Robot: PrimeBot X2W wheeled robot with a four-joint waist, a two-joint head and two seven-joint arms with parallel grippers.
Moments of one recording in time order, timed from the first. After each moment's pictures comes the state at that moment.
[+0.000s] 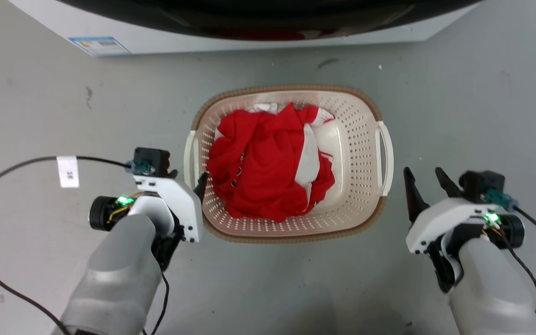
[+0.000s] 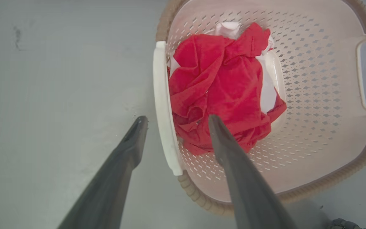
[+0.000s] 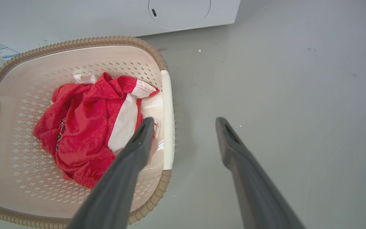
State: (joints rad) left arm -0.74 0.15 -0.41 1.04 -0.47 -0.13 -0.03; right arm -0.52 -0.05 0.00 0.84 0.16 0.13 -0.23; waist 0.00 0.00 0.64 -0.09
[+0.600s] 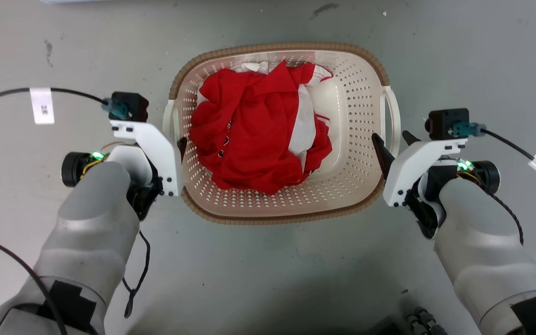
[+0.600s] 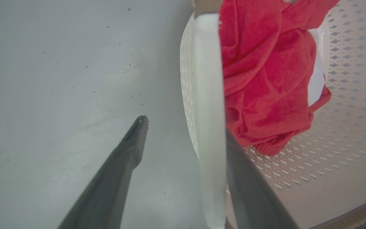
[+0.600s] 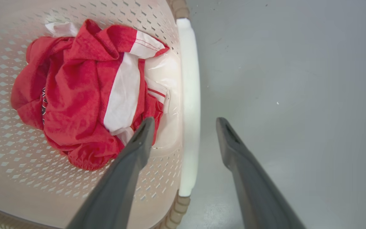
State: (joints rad) left arm -0.96 0.21 -0.51 1.14 -0.60 -0.13 0.16; right arm -0.86 -0.05 0.24 1.15 0.36 0.13 -0.09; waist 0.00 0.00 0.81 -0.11
